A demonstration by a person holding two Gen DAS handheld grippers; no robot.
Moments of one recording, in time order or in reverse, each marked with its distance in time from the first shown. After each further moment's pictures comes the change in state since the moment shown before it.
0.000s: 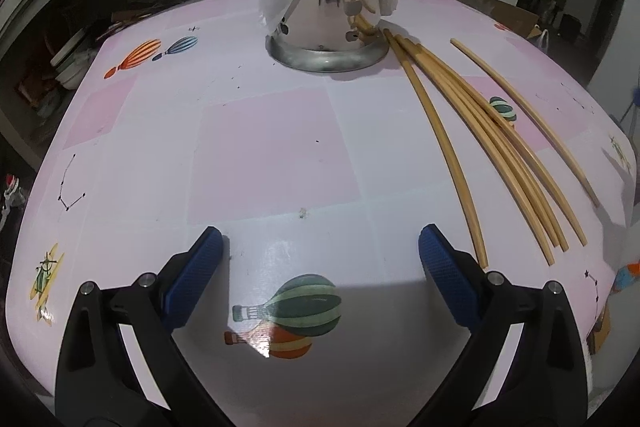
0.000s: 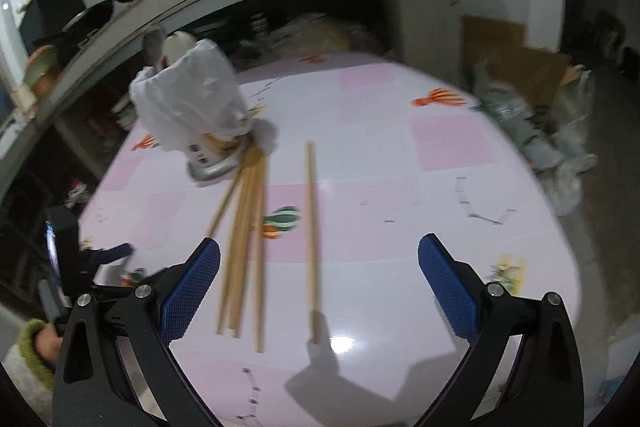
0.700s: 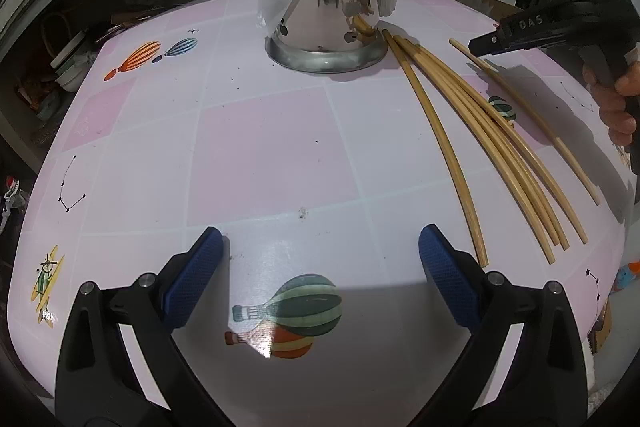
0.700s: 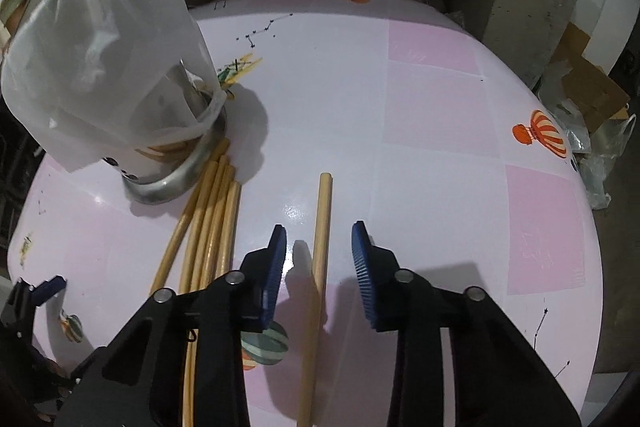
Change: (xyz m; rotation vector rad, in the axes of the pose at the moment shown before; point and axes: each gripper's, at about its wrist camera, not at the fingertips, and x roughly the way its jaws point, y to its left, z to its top) left arm 0.001 0.001 -0.001 0.003 -0.004 0.002; right arm 0.161 0.018 0.071 -0.170 0.288 -0.088
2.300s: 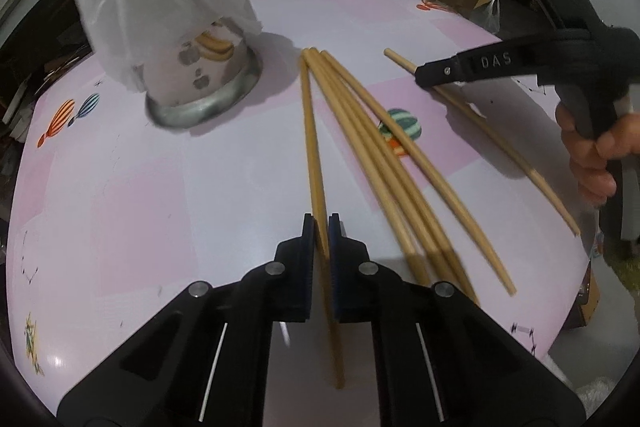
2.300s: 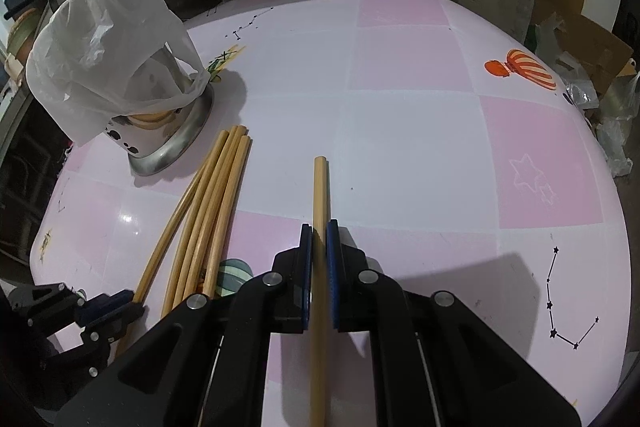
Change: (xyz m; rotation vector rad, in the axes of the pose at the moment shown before) left arm 0.002 -0.074 0.032 0.148 0.050 -0.113; right arm -0.006 -0.038 -0.039 0.101 -0.039 0.113
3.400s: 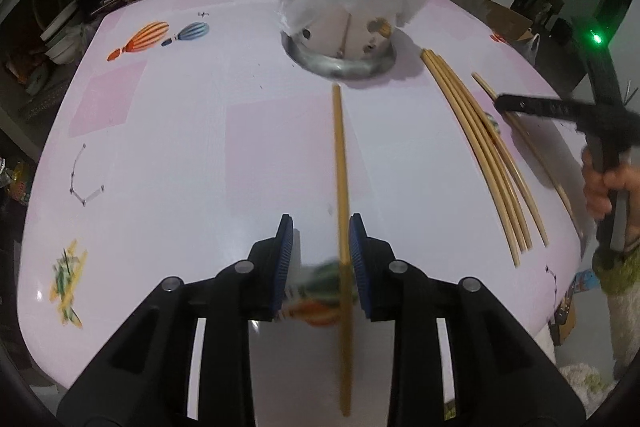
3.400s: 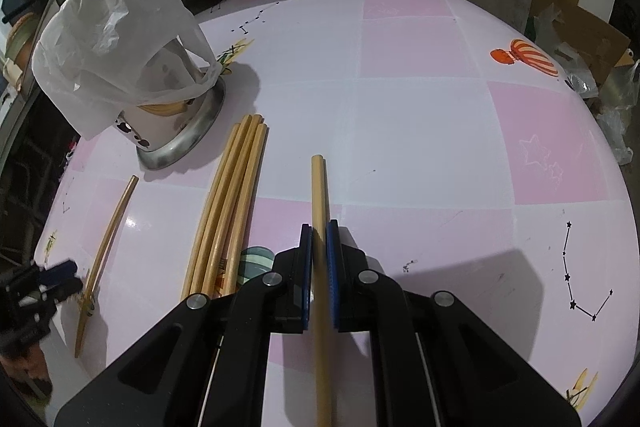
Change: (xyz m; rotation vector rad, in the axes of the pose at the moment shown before) left arm -0.037 0.104 -0.023 -0.212 0.053 0.011; right arm -0.002 0.012 -0.010 0.031 0.000 0.009
